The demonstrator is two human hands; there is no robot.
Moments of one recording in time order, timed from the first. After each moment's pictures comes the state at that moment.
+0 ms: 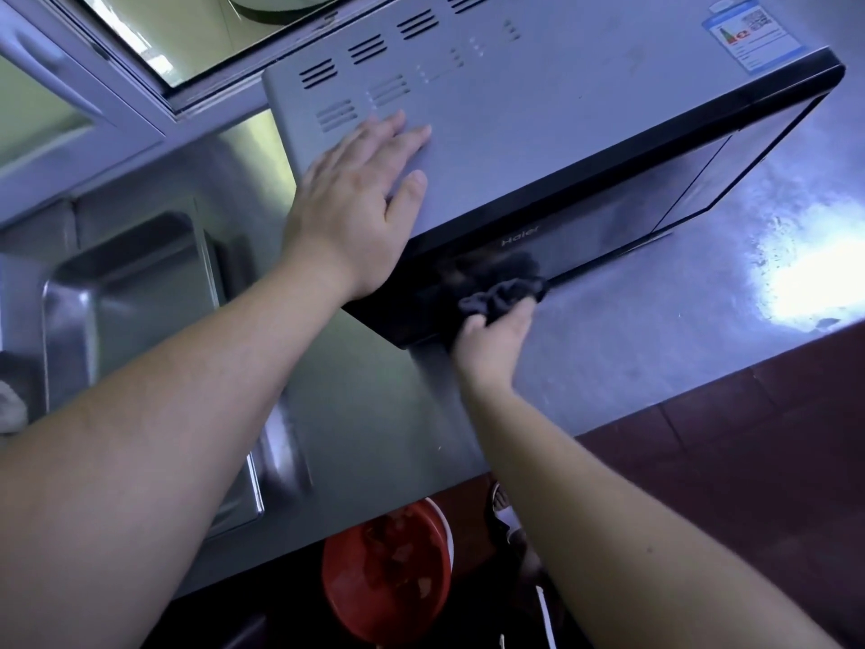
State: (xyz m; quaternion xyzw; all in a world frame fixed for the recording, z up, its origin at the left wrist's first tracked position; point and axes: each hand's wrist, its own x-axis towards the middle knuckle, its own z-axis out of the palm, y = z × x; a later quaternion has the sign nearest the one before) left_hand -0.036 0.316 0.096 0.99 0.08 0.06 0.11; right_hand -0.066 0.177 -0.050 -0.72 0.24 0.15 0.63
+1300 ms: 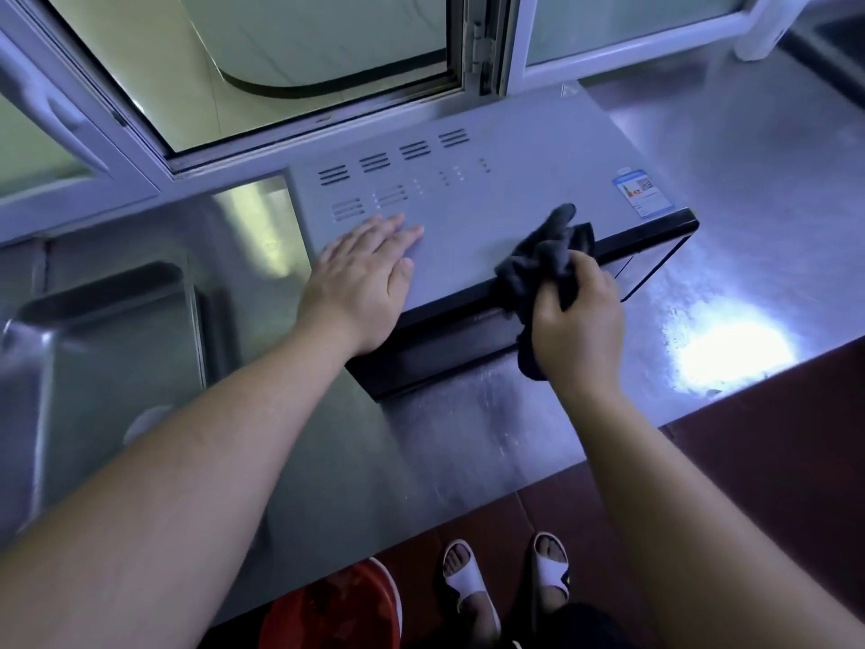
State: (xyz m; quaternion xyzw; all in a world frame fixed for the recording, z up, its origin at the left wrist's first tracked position) left_hand -0.037 0.318 0.094 0.99 0.10 0.04 0.12; right_hand 0.009 0.076 0.078 -0.89 -0.01 -0.06 0.46
